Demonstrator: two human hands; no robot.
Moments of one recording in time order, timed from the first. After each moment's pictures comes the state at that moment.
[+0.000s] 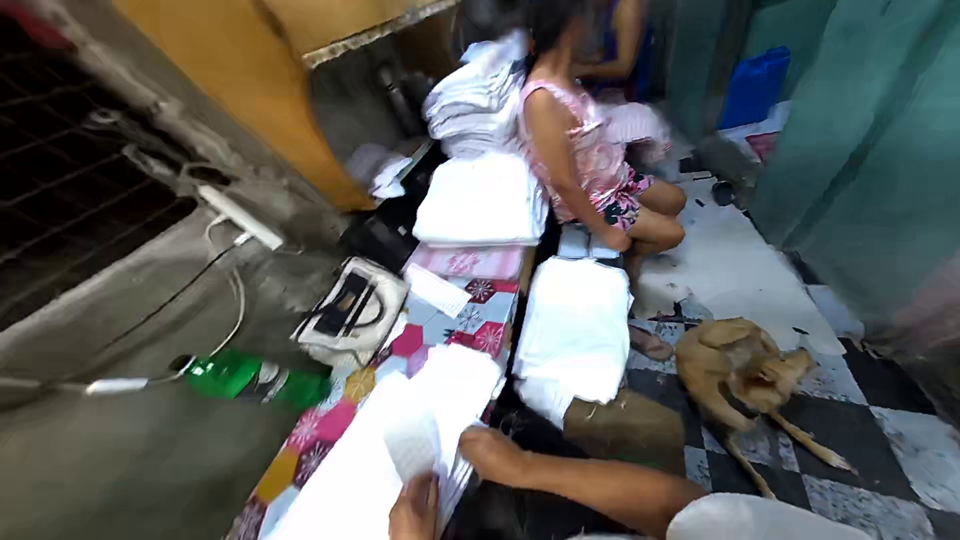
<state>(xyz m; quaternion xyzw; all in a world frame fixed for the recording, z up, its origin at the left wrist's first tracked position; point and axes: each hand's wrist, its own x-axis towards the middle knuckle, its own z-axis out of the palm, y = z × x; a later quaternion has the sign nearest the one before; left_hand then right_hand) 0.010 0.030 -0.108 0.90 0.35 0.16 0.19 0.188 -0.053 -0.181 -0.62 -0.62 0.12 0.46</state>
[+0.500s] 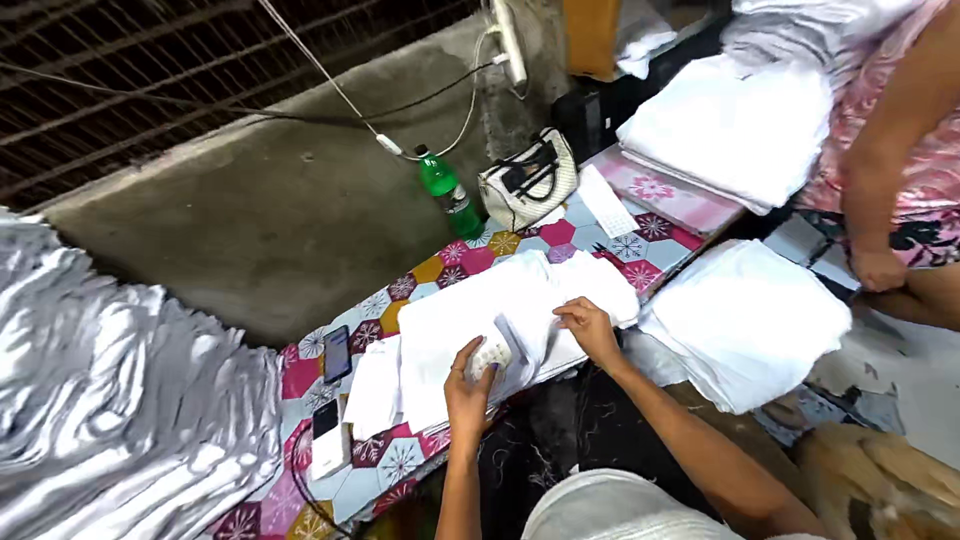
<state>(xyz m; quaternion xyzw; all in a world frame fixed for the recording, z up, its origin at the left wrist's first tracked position) -0.060 -0.014 -0.035 0.66 0.47 0.46 0.37 0.190 -0.017 -0.077 -0.62 -0.52 0.27 0.52</state>
